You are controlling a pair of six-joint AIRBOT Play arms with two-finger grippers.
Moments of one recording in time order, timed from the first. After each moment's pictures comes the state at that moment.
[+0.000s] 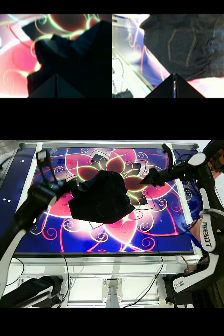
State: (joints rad) left arm -0.36 -1.13 1.10 1.99 -0.71 -2.30; right arm -0.04 -1.69 1.72 -0.69 1.40 1.29
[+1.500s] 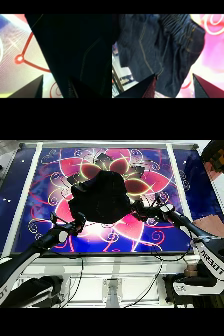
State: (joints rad) left arm -0.39 -1.18 0.51 1.30 -0.10 -2.67; right arm 0.19 -1.48 0.87 -0.42 0.59 1.52
